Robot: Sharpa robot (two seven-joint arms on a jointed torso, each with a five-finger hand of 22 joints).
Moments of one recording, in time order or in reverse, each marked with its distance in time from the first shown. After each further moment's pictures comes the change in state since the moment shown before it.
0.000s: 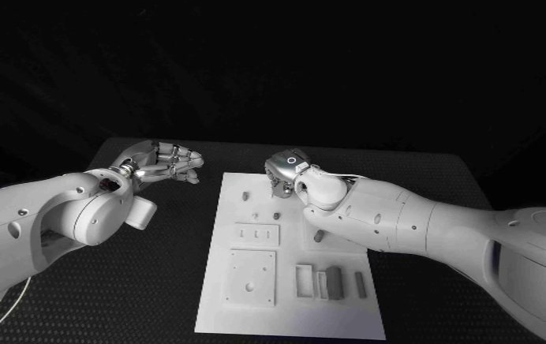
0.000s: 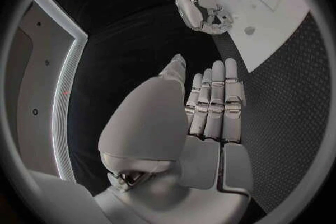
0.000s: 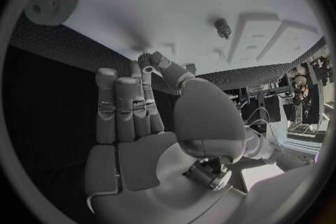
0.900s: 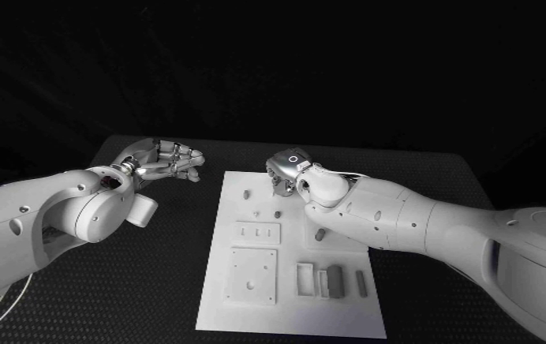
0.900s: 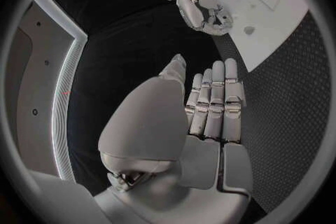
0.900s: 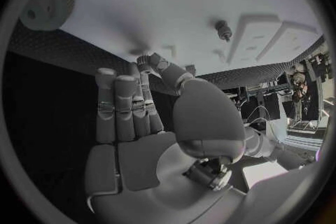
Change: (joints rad) left arm 0.003 -0.004 0.000 0.002 -0.002 -0.001 -0.006; left_hand 0.000 0.000 0.000 0.000 0.000 0.000 0.000 0.000 0.000 0.000 0.000 -0.004 -0.001 0.000 0.000 -0.004 0.003 -0.006 0.000 0.000 0.000 0.000; right arm 0.000 0.013 0.000 -0.034 0.035 -0.003 0.045; right_hand 0.008 -0.016 0.013 0.007 0.005 -0.080 0.043 -0.068 -0.016 -0.065 0.030 -0.058 0.037 -0.015 0.031 0.000 -0.023 -0.006 -0.025 0.000 0.000 0.000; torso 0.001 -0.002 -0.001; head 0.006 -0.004
